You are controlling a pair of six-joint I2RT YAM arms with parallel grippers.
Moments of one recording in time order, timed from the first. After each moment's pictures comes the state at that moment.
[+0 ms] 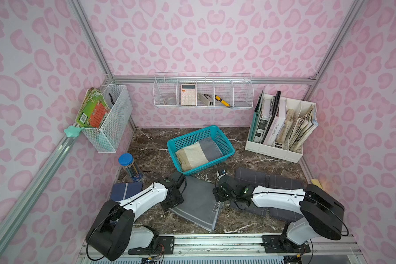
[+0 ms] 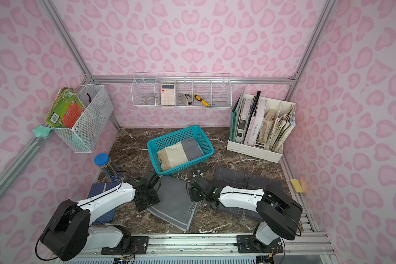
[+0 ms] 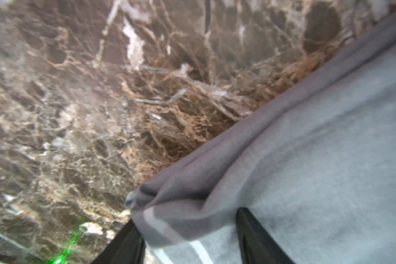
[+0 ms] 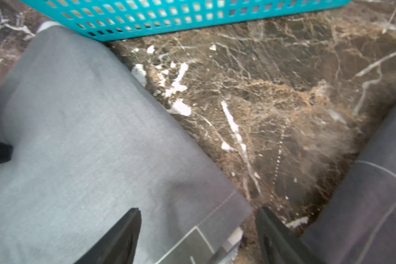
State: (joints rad) left arm -0.46 1.35 0.65 -0.80 -0.06 -0.96; right arm 1.01 1.55 0.76 -0.12 0.19 0.53
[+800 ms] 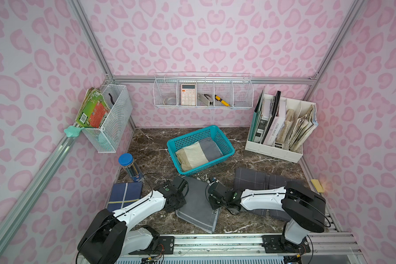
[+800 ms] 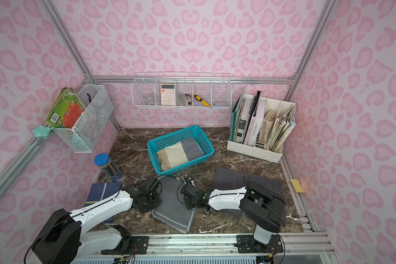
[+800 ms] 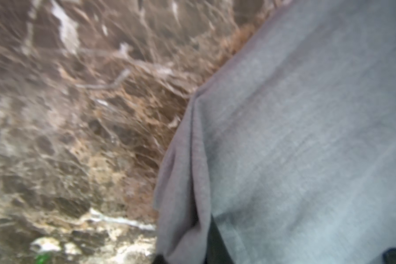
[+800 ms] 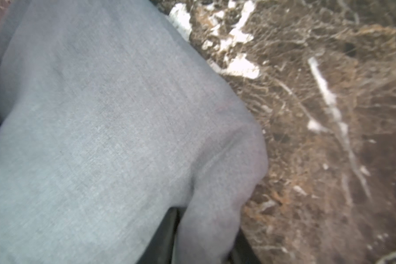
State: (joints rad) left arm -0.58 1.20 0.54 -0.68 -0.05 -1.00; right arm 1.15 1.70 0.83 -0.11 0.19 0.61
